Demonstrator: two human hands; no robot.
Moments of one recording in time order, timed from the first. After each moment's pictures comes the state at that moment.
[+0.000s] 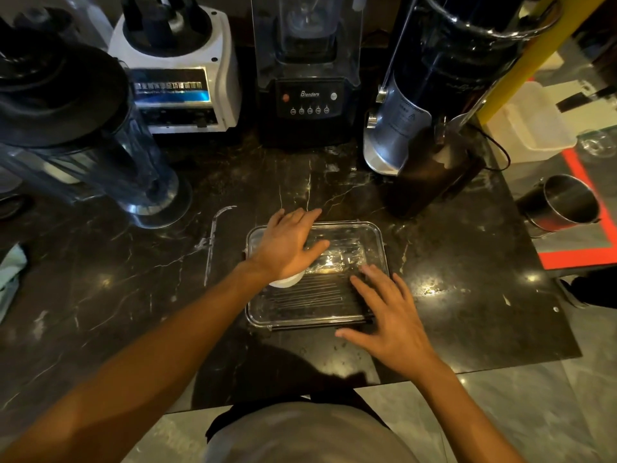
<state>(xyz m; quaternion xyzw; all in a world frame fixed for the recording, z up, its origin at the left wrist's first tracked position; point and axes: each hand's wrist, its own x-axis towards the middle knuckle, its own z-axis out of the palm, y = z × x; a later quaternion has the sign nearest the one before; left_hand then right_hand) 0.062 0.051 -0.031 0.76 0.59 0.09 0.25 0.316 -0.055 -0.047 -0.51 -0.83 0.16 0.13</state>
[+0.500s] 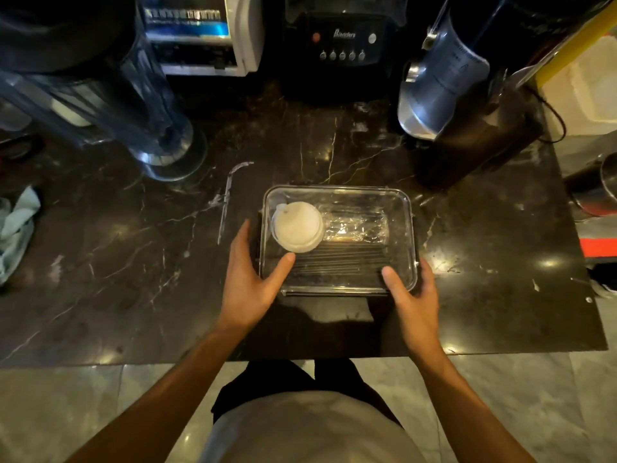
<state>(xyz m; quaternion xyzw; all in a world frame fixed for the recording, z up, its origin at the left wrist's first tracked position) 0.024 -0.092 -0.072 0.41 0.72 0.38 0.41 0.307 -0.070 -0.071 -0.63 -0.39 0.54 0.40</state>
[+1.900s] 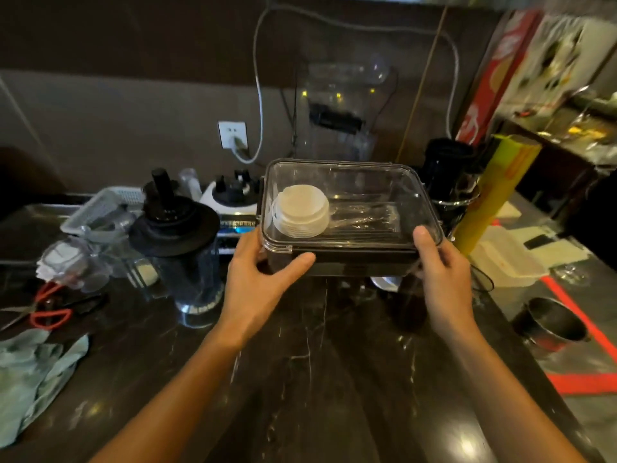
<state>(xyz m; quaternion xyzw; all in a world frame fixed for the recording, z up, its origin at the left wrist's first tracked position) 0.004 -0.007 0.158 0.56 0.51 0.60 0.26 0.268 0.044 0.175 -0.47 -0.55 0.36 0.59</state>
